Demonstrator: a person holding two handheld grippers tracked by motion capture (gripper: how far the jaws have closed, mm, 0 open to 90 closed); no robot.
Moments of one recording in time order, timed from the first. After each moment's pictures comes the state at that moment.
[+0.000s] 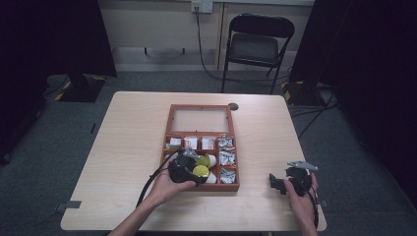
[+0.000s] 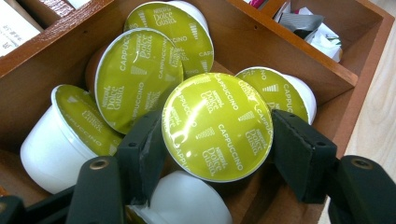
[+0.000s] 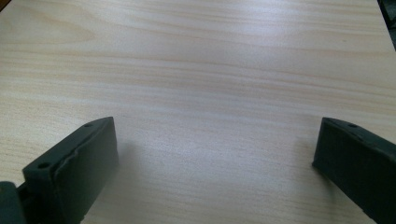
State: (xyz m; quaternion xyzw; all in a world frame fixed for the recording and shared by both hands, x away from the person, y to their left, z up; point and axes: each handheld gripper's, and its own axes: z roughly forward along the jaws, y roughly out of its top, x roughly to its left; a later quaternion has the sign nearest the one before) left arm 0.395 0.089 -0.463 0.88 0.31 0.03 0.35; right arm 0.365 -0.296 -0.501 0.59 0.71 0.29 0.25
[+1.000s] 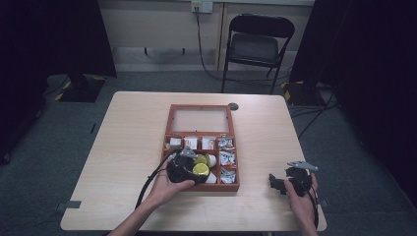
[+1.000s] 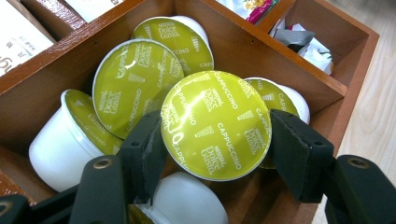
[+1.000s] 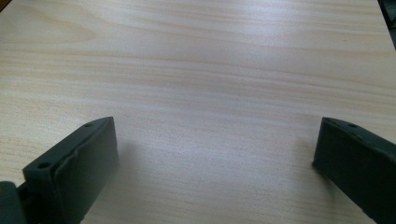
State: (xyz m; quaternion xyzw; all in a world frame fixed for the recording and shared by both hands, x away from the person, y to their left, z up) left arm 0.394 0.094 -0.462 0.87 0.32 0.03 0.37; right arm 0.365 -0.296 -0.501 0.59 0.71 0.29 0.25
